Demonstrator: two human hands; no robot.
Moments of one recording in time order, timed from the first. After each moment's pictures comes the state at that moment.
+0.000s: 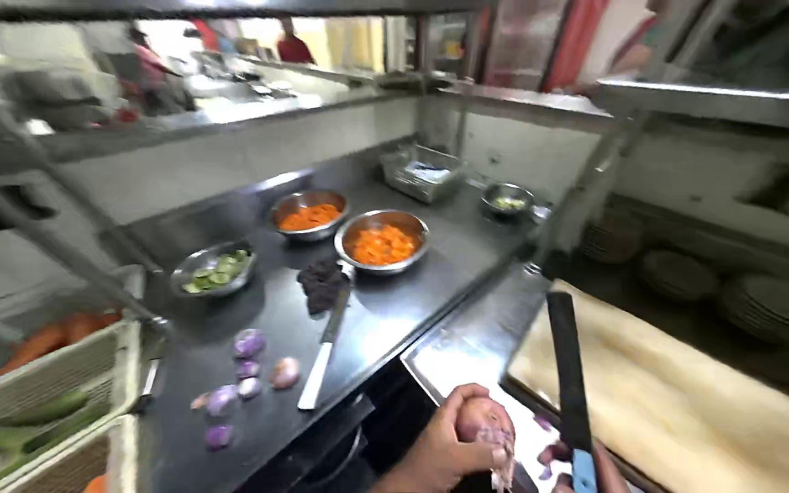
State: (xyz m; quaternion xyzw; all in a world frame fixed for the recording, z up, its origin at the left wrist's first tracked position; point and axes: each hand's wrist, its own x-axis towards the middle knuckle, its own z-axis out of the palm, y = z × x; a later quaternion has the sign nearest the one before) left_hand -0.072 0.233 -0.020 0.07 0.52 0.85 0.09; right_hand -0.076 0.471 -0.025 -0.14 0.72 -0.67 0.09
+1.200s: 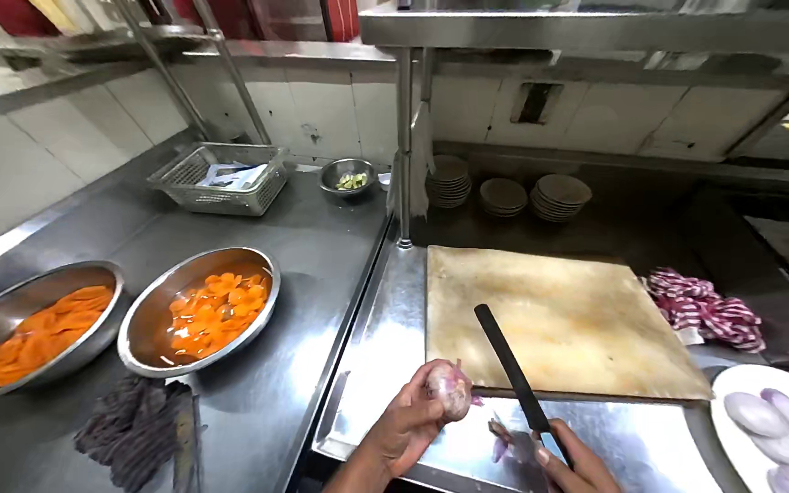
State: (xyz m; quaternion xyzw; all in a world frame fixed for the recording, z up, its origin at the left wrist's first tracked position) left_hand -0.206 0.249 -0.060 0.12 0.29 0.86 0.40; right_hand -0.054 0.498 -0.046 0.17 0.80 -0.57 0.11
